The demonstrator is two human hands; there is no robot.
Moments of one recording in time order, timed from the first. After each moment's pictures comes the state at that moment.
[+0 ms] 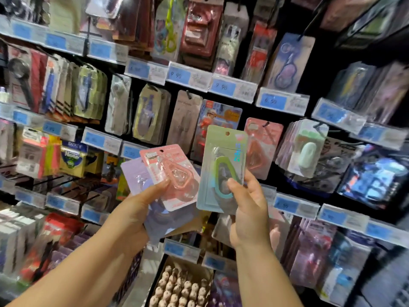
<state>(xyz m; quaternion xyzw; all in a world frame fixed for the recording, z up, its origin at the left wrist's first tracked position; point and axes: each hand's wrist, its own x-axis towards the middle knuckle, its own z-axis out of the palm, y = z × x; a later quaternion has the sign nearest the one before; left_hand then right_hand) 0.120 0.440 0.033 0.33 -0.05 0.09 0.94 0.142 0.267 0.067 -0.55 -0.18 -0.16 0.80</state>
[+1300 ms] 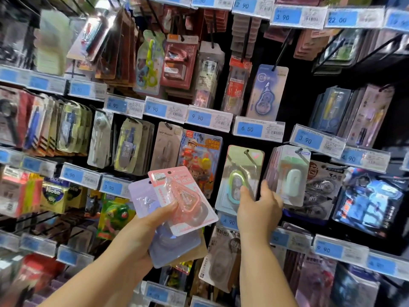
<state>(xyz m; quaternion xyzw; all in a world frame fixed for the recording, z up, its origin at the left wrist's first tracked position) 0.151 0.398 0.070 0.44 -0.04 0.06 0.89 0.207 0.221 0.117 -0.75 0.04 -0.40 0.53</state>
